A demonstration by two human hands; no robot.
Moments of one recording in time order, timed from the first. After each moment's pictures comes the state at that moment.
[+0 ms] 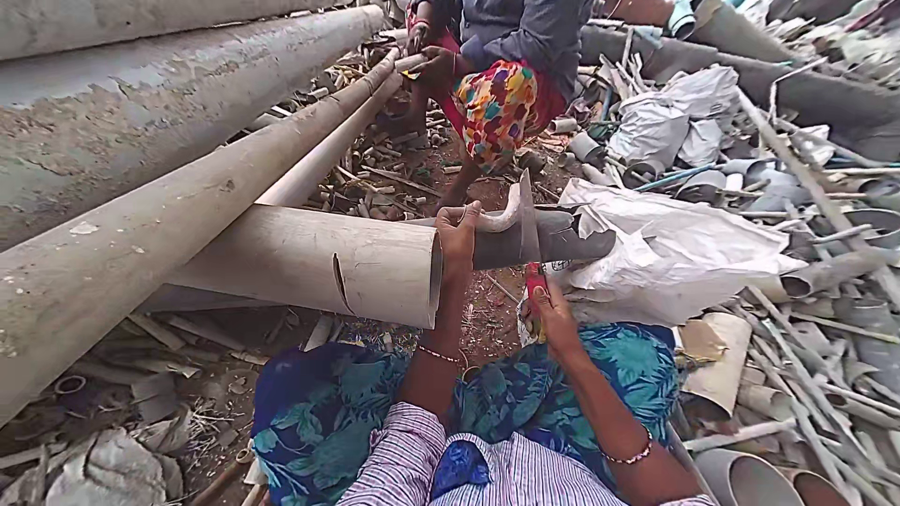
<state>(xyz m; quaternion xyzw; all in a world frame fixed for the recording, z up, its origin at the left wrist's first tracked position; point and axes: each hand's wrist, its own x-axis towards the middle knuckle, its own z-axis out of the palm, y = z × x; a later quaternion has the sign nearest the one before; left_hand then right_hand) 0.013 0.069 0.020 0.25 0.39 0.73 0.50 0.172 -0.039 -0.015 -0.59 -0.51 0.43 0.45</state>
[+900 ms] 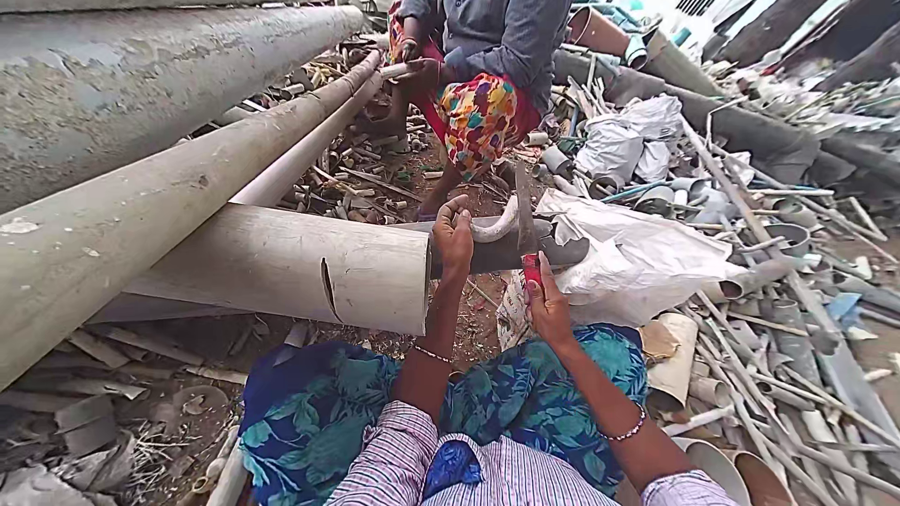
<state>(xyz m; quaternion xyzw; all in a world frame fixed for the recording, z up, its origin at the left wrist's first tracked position) 0.028 0.078 0.011 0.32 0.36 0.75 0.46 0.200 -0.022 -0.027 -0.59 -0.70 0.16 0.37</state>
